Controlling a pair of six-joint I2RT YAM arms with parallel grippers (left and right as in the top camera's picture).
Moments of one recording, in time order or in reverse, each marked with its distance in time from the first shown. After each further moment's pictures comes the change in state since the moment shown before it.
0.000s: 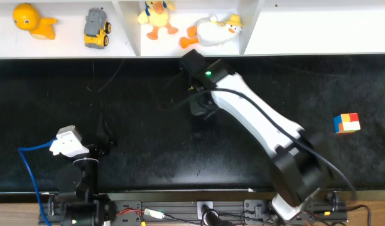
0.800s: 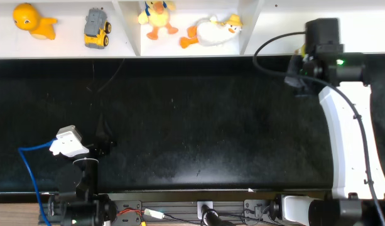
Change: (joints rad) left arm 0.000 0.000 0.000 0.000 0.000 0.000; right arm -0.639 -0.309 0.019 -0.034 0.185 -0.189
